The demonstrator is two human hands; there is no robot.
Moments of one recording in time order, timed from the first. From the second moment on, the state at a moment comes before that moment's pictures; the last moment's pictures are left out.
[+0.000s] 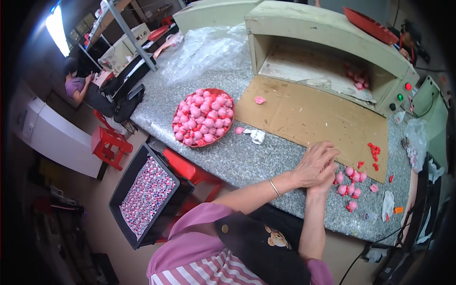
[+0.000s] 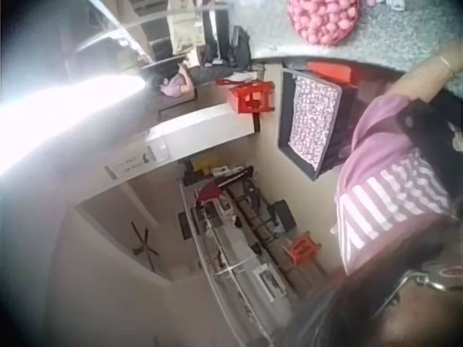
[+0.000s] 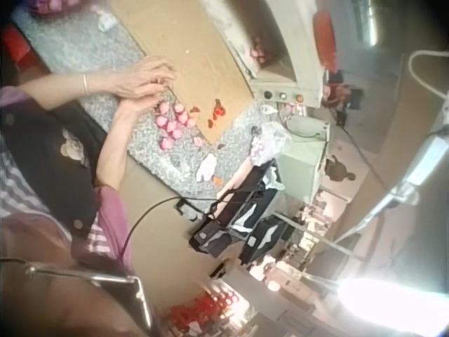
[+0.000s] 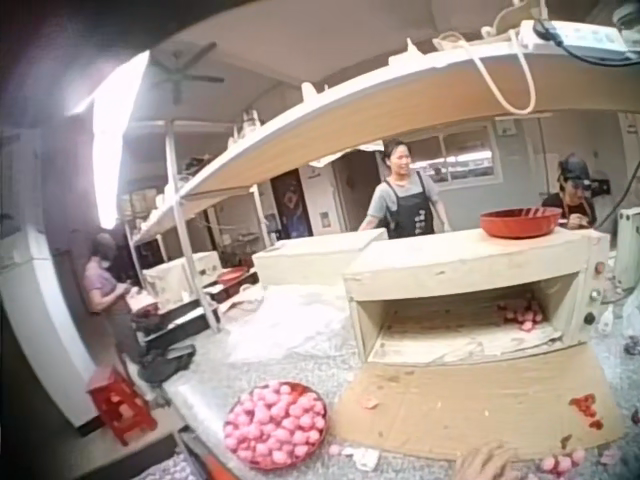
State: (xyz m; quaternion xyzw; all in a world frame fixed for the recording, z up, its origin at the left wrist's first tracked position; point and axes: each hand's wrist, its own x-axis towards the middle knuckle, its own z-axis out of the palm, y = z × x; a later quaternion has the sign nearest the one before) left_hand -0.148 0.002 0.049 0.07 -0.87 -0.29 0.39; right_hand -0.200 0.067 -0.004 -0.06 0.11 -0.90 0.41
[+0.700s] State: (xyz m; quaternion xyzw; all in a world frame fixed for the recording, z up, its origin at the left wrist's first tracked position) left_hand -0.040 -0.216 0.069 0.25 -0.96 -0.12 0.07; right_hand -0.200 0.064 0.005 0.18 0.00 -0.85 0.50
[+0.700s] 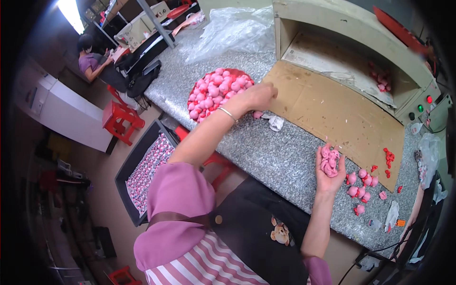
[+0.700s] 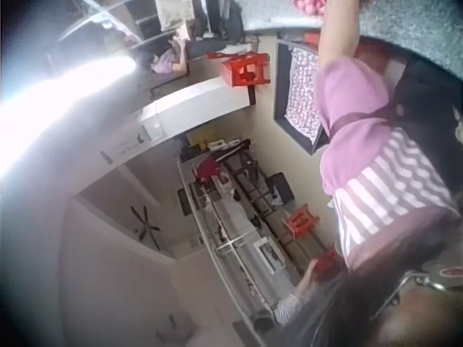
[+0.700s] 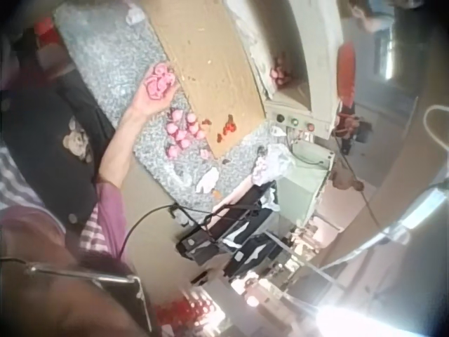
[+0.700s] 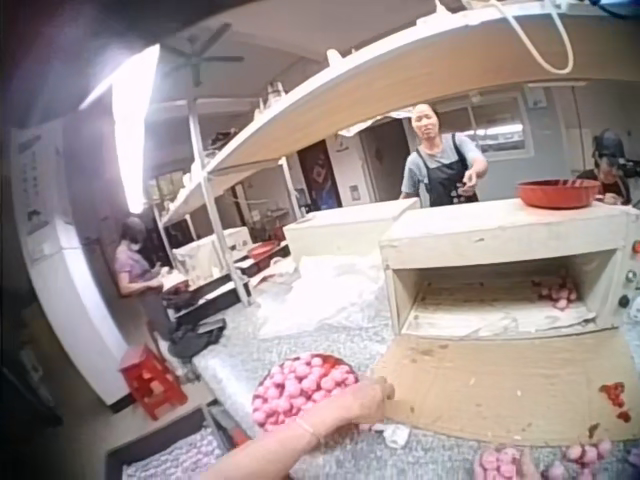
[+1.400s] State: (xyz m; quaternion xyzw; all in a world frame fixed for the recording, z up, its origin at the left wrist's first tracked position) left_hand -0.017 -0.093 0.061 0.16 -0.45 -0.83 0.30; right_hand -0.158 0.053 0.015 0.14 0.01 -0.85 0.51
